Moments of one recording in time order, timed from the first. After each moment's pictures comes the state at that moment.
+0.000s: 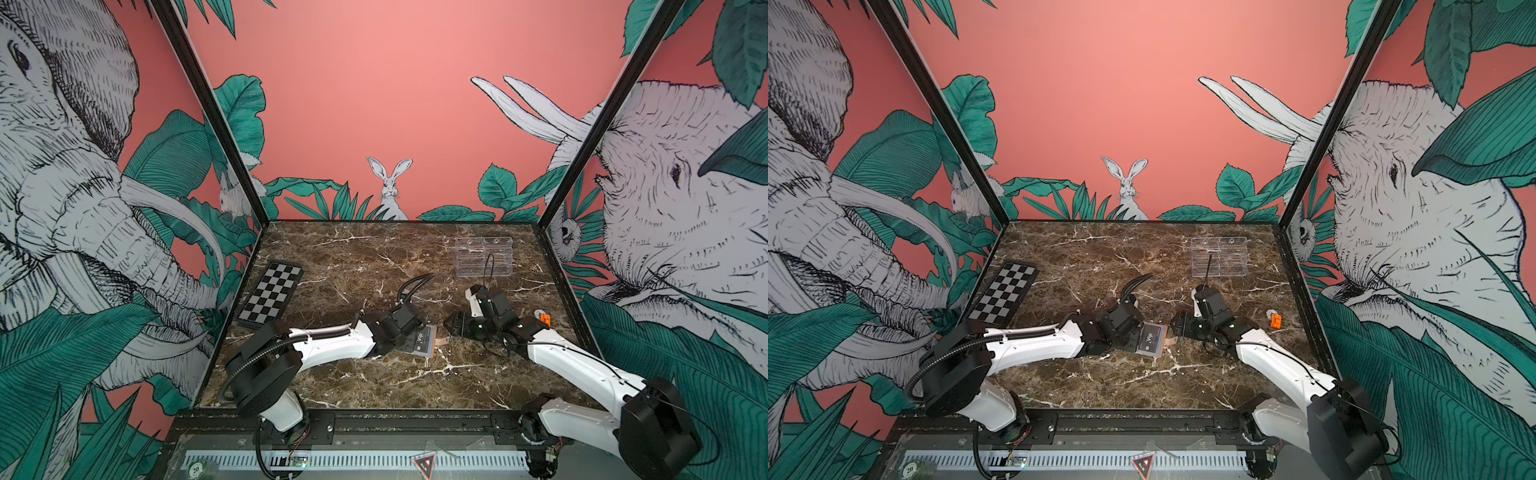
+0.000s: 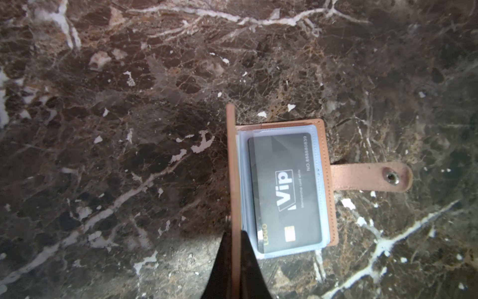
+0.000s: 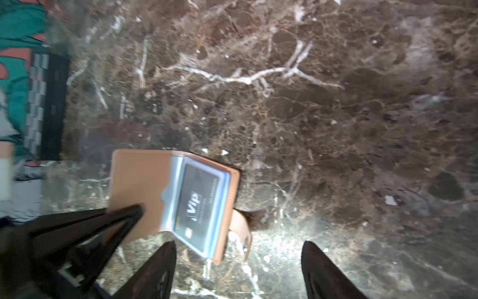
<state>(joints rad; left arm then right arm) -1.04 1.55 0.87 -0.34 -0.20 -0.69 0.52 1.14 0.63 -0.37 -0.21 0.64</state>
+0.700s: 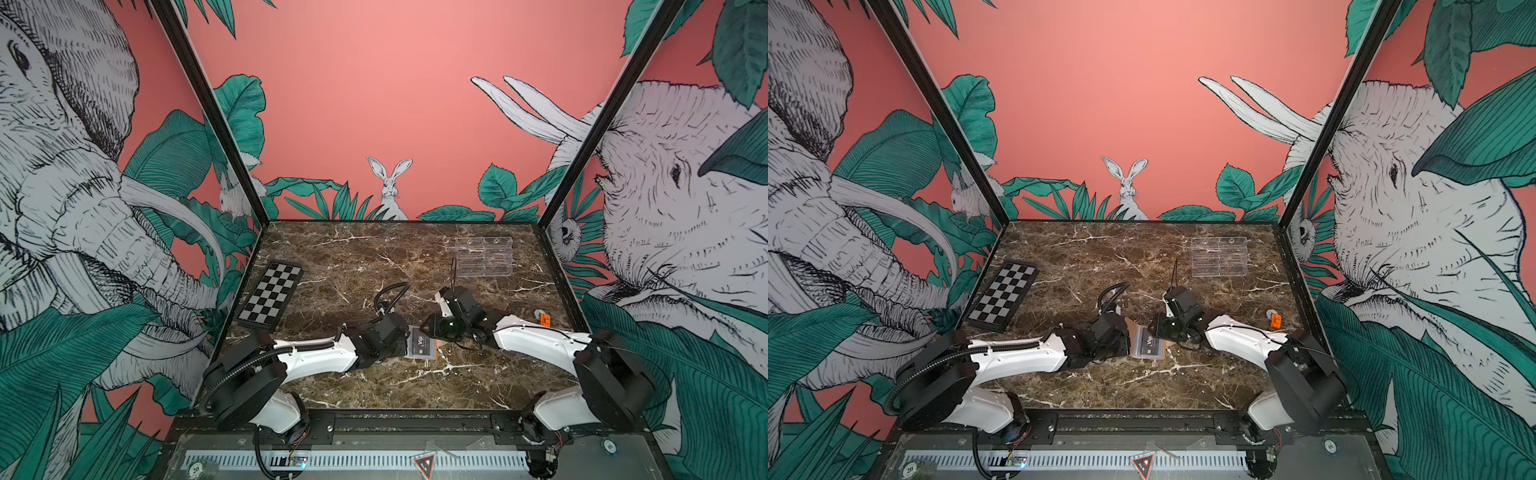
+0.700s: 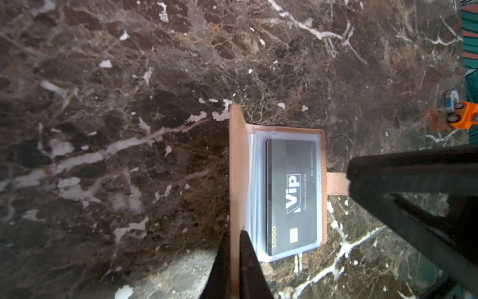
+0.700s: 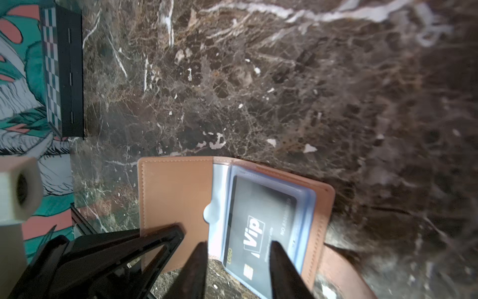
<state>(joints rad) -1.02 1.45 0.66 -0.13 -0.13 -0.98 0.71 1.47 0.74 -0.17 -0.28 0.78</state>
